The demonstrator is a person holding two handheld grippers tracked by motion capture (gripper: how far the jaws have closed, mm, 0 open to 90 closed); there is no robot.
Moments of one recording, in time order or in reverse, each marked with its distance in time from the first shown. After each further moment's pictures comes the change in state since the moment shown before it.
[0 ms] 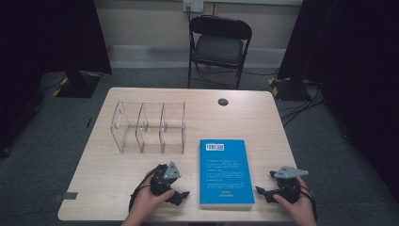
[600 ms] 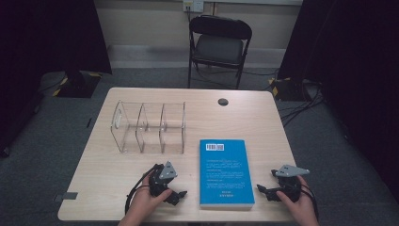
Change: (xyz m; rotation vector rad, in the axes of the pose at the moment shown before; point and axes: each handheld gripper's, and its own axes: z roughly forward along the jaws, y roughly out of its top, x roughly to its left) left arm 0.009 -0.011 -0.004 -0.014 0.019 -0.001; right arm -0.007 -0.001 0.000 -0.001 -0.024 0.021
